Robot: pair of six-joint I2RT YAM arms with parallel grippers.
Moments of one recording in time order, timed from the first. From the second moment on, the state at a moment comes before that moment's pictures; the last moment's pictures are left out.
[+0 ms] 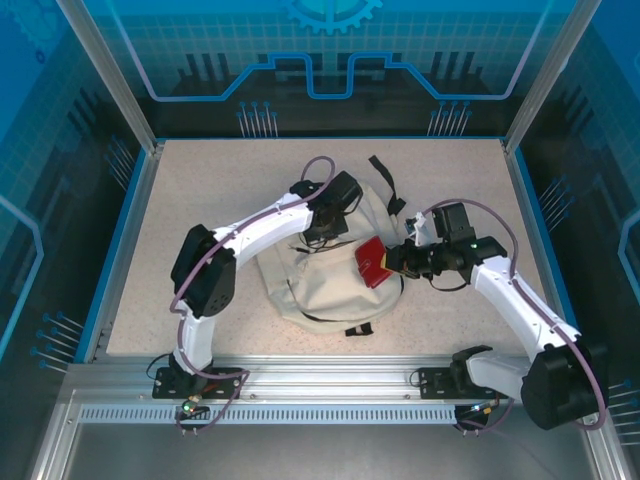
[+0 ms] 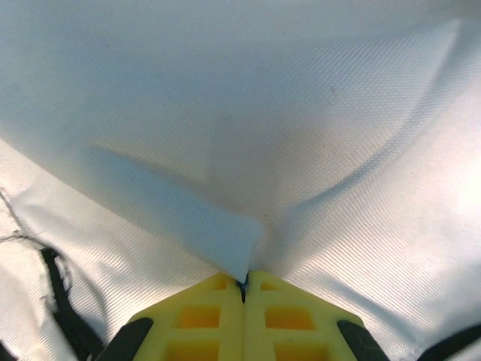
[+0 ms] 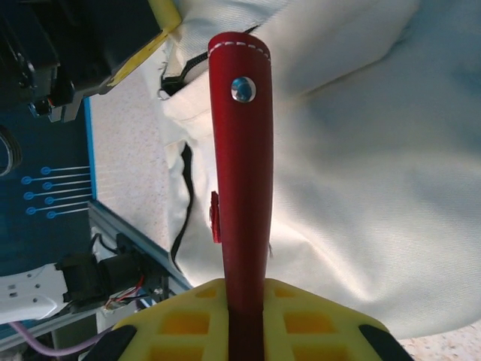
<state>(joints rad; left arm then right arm) -0.71 1.98 1.71 -0.98 -0.20 -1.06 0.25 1.14 0.83 -0.69 -0.69 0.54</state>
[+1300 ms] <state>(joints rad) -0.68 1.86 1.61 -0.87 -0.05 -0.98 0.30 1.47 0.72 -0.06 -0.94 0.99</state>
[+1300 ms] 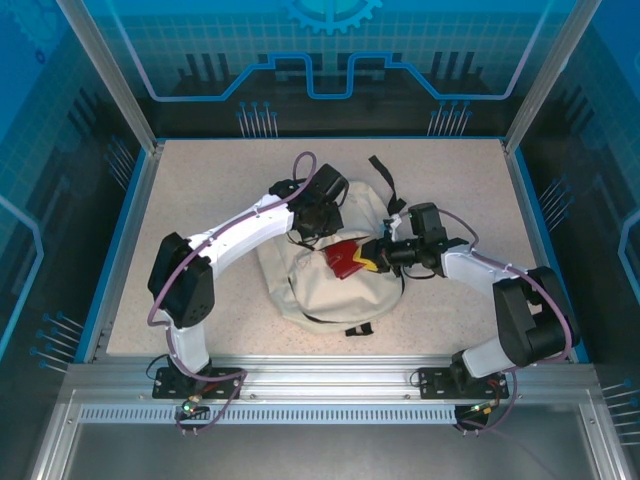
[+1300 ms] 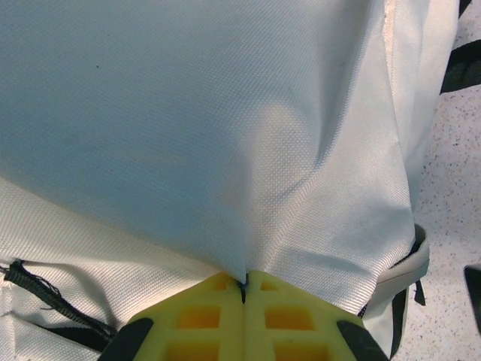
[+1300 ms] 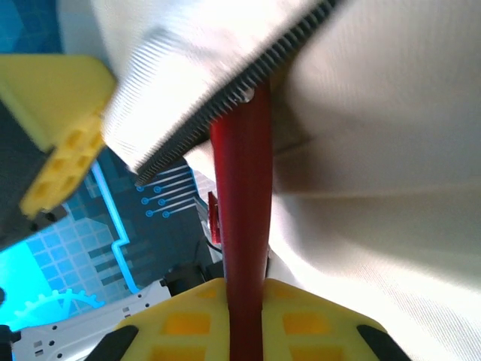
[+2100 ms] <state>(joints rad) -0.64 1.86 1.59 -0.84 0.00 -0.97 0.35 1.61 0.81 0.11 -0.77 1.06</state>
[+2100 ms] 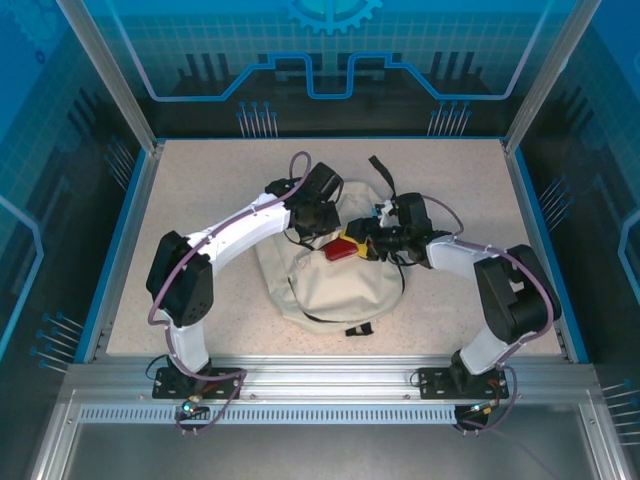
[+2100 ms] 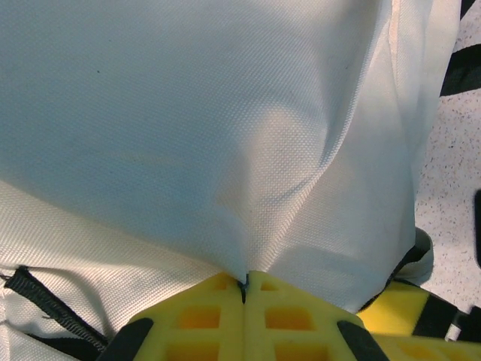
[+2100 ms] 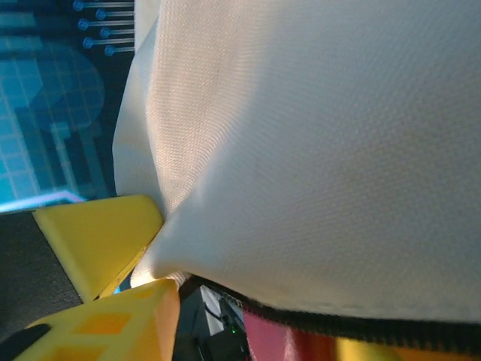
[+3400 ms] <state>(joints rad) -0.63 1.84 1.53 -0.79 0.06 -0.95 0.50 1.65 0.98 -0.17 -0.45 0.88</state>
